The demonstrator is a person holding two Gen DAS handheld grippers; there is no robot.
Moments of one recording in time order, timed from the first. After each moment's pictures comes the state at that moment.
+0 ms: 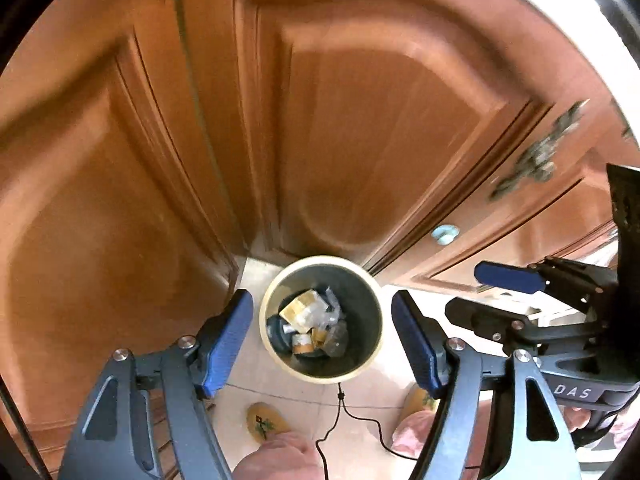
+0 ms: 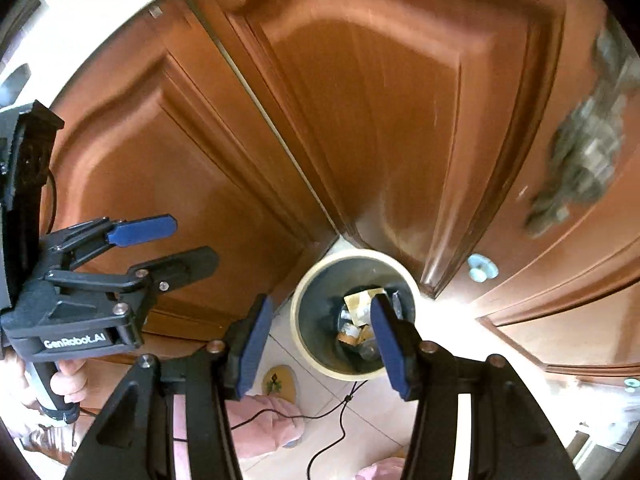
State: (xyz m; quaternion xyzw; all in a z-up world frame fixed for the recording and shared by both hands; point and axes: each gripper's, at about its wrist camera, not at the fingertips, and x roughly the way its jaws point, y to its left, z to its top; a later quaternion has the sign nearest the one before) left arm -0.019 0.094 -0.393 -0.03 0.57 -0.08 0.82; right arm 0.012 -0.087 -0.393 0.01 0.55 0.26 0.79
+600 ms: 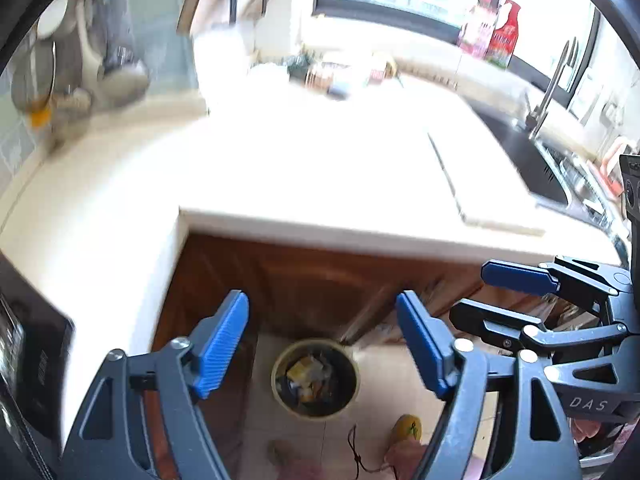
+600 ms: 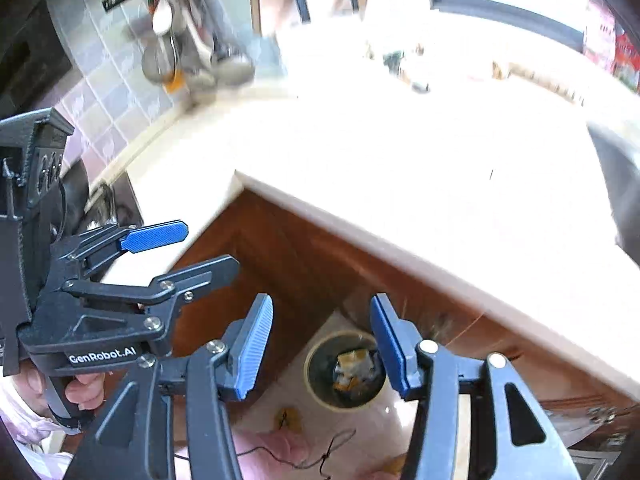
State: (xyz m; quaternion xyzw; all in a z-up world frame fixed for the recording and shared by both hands) left arm 0.031 0.056 -0.142 0.01 0.49 -0.10 0.87; right arm 0.032 -0.110 -0.148 0.01 0.47 0.24 0.85
